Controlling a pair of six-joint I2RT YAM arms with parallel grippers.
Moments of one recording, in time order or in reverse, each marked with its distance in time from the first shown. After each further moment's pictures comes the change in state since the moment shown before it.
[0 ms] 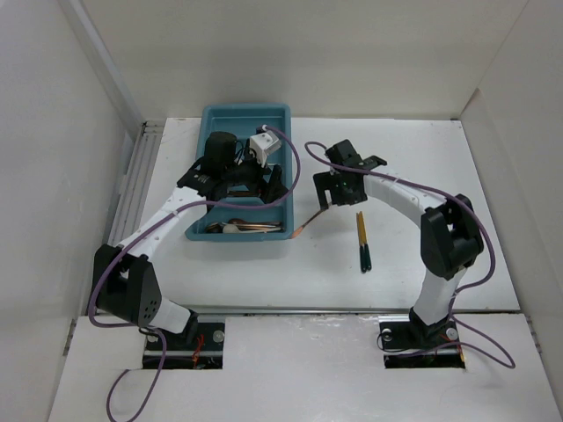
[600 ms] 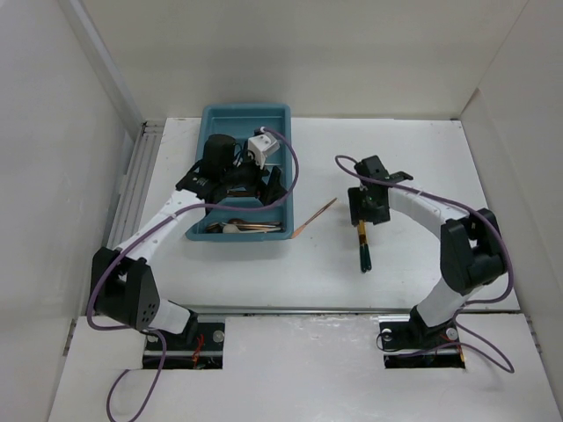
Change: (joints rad) left arm 0.000 -0.018 -0.030 0.012 -0.018 -0.015; right arm -0.131 -0.169 -0.250 0.005 0.034 0.033
